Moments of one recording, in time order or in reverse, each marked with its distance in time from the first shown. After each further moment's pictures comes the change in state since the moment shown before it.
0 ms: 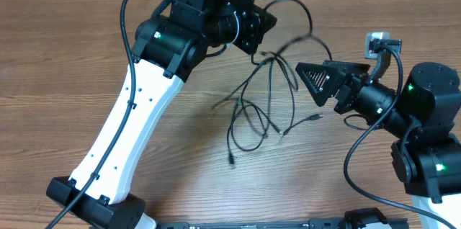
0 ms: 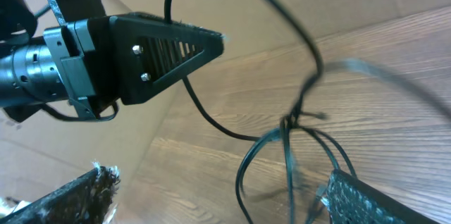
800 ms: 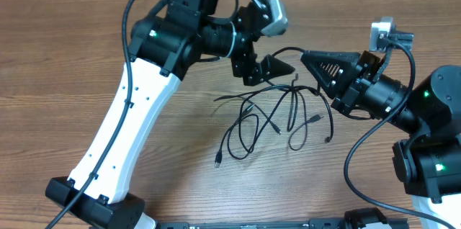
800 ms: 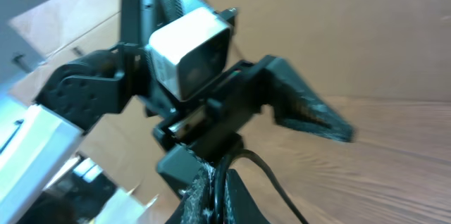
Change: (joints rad) left arm 0.010 0.000 0.002 -0.130 0.457 0.623; right arm 0.000 0.000 -0.001 0.328 -0.257 0.057
